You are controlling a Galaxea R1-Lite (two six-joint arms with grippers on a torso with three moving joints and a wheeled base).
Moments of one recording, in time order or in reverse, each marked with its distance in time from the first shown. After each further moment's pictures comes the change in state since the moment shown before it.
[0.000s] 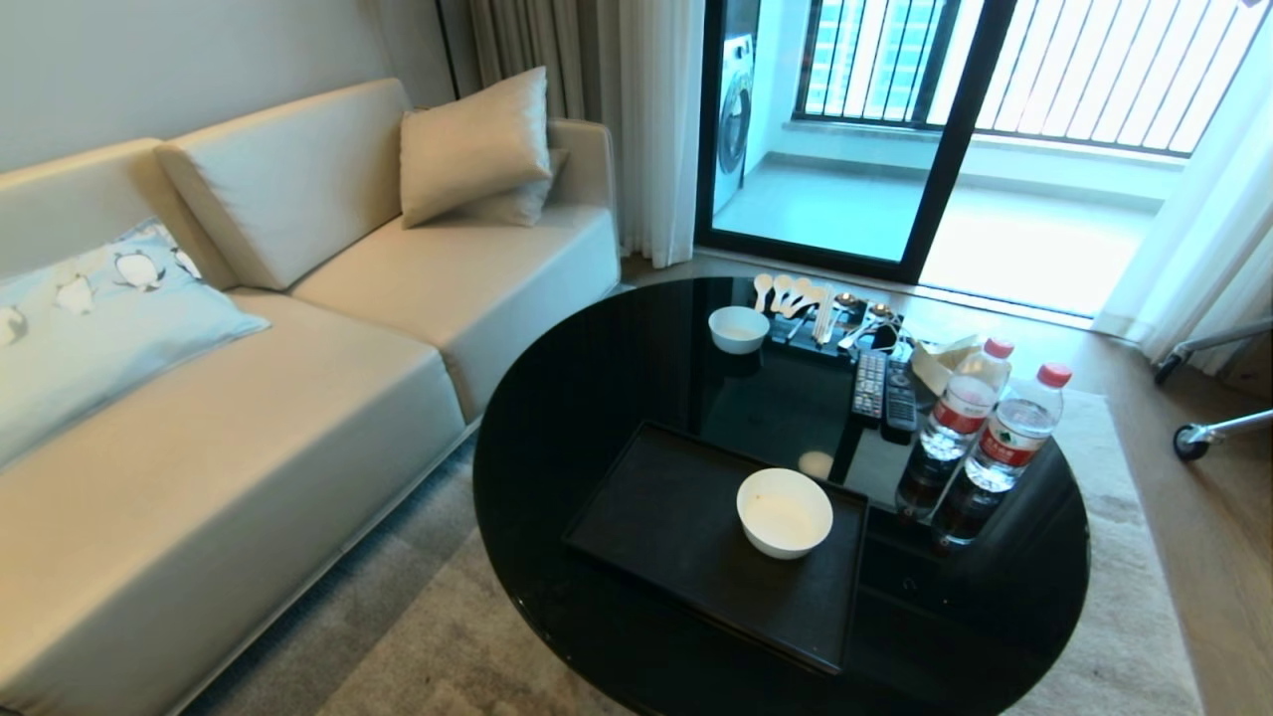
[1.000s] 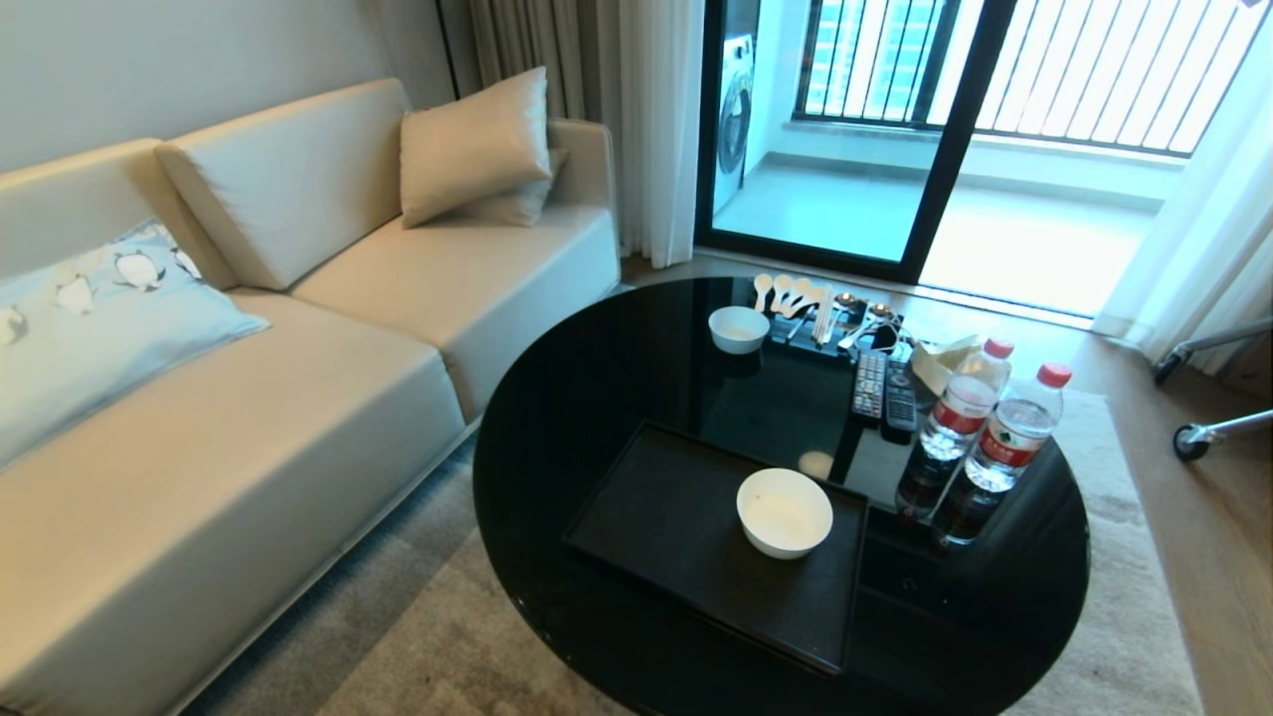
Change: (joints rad) left arm 0.000 0.000 0.000 0.000 0.000 0.000; right arm -0.022 -0.234 0.000 0.073 0.026 0.077
